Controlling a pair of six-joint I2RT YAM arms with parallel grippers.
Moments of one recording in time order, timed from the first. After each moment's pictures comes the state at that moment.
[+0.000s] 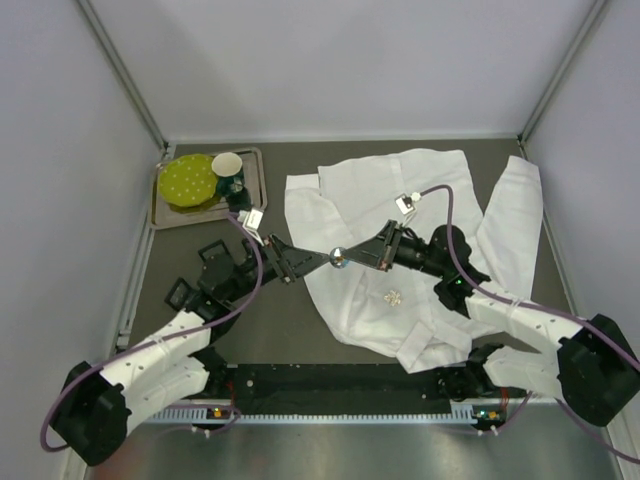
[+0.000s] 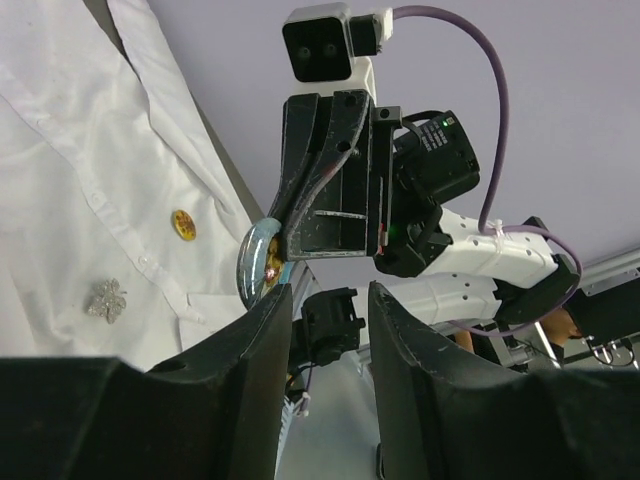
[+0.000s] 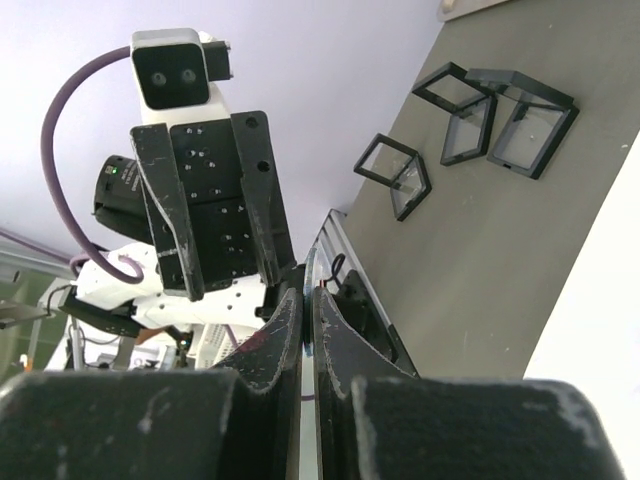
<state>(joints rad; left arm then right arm) -0.60 0.87 0.37 0.70 0.46 -1.16 0.62 1.11 0.52 0.61 -0.55 1.08</state>
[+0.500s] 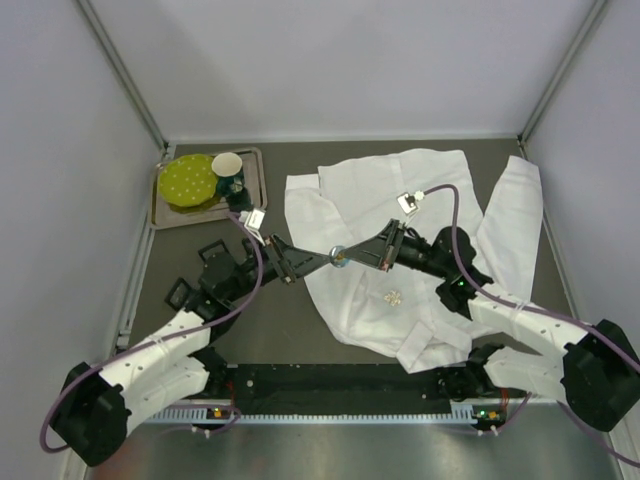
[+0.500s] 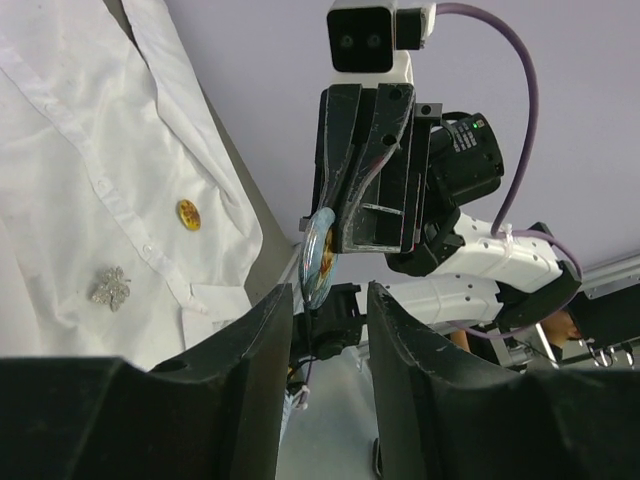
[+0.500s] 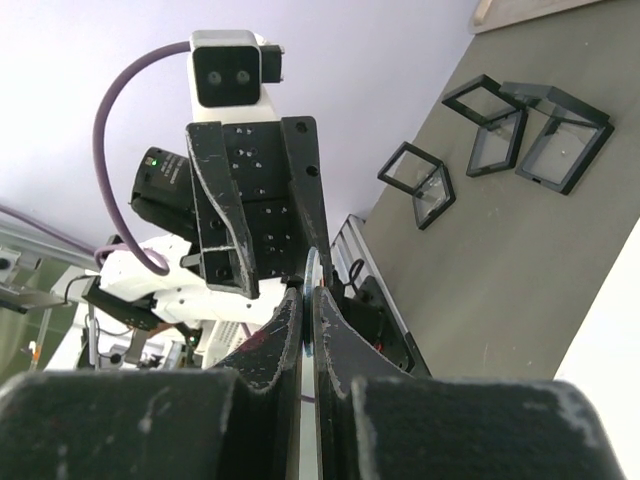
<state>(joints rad) -0.60 0.85 0.38 0.63 0.46 -1.15 0.63 1.07 0.52 0.64 -0.56 1.10</state>
